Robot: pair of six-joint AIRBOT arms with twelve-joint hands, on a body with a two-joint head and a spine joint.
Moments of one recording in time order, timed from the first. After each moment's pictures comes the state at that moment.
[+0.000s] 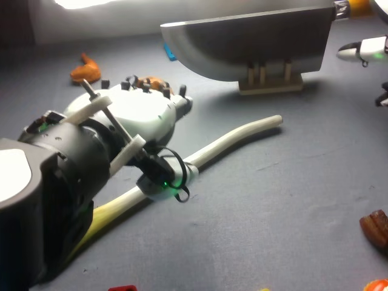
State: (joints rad) left arm 0.38 -0.98 0.54 1.37 0.88 -0.59; right arm -0.60 -1.28 1.69 0.29 0.77 -1.07
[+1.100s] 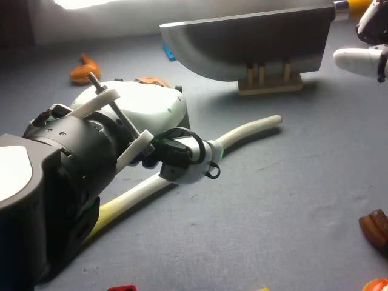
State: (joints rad) left arm 0.35 -0.98 0.54 1.38 0.87 -0.59; right arm -0.54 -0.82 1.07 -0.05 0.77 -1.08
